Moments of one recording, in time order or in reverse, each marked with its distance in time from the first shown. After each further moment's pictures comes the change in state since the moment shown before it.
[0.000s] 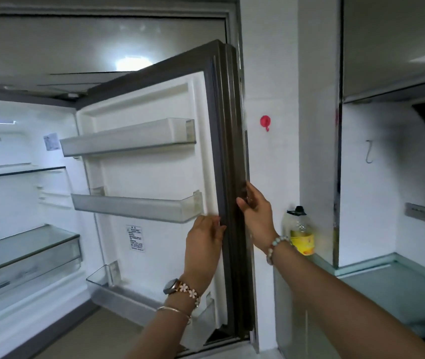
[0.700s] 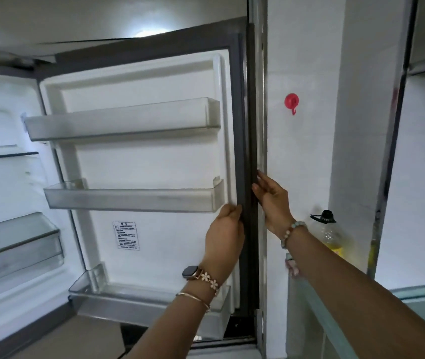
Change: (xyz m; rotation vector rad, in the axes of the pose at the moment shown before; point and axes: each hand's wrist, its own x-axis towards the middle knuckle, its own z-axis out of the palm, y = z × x) left_hand 0.099 -0.039 0.157 0.248 -0.164 0.006; right_hand 0.187 0.106 -0.030 0.229 -0.156 0.161
